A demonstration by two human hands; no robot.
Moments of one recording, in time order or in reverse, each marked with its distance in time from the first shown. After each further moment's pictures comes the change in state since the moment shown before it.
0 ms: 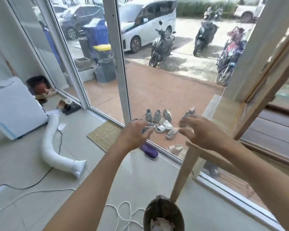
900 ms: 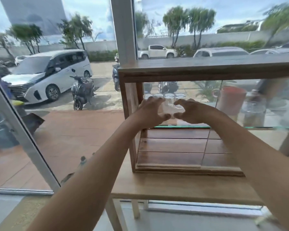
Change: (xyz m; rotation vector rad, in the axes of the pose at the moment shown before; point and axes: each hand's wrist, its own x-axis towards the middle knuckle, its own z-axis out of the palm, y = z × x) left_hand 0.093 0.411 0.049 0.064 -0.216 0.700; right_hand -0.144 0.190 -0.238 -0.057 0.156 0.698
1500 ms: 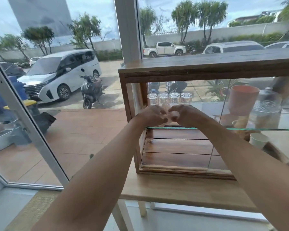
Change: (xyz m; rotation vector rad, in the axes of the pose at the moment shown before) left_hand 0.036 -0.016 0.015 -0.033 -0.191 -0.138; right_hand 0.048 0.001 0.038 0.114 0.086 -0.148
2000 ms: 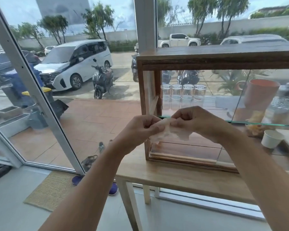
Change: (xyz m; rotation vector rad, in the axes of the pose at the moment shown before) left_hand -0.132 -0.040 0.027 -0.798 0.177 0.094; right_hand -0.083 -0.032 0.003 0.729 -0.222 -0.172
